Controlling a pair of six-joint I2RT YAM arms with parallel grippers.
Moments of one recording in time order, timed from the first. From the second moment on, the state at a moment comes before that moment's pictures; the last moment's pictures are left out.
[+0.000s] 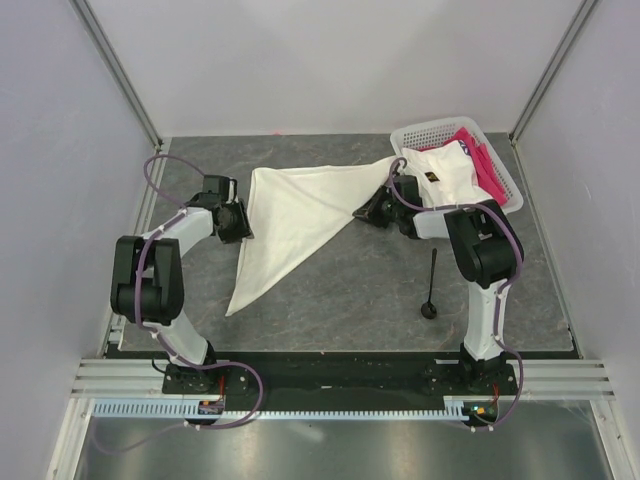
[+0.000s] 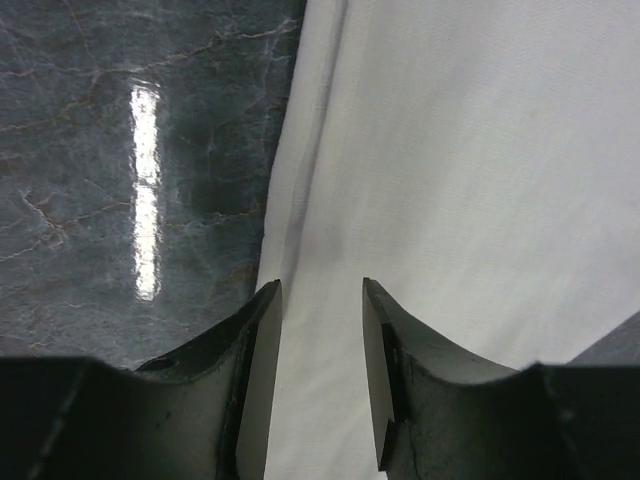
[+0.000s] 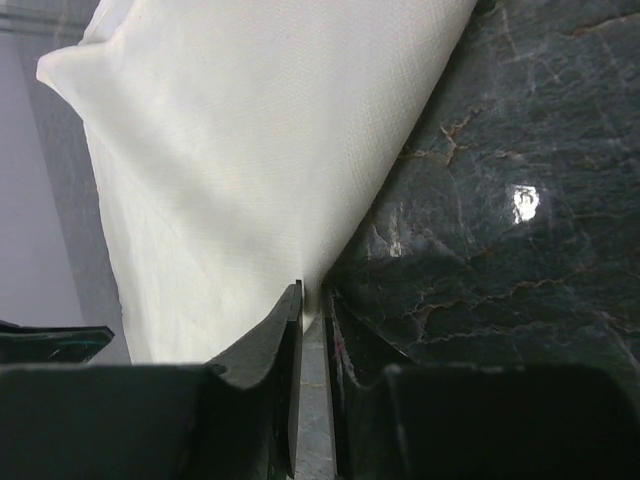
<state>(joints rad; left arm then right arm) -0.09 1.69 1.03 -0.37 0.09 -0.35 0.33 2.07 1.11 0.34 -0.28 0.88</state>
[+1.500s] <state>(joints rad) -0.10 1.78 1.07 -0.39 0.06 -0.28 0.32 2.05 1.09 0.32 -0.30 0.87</state>
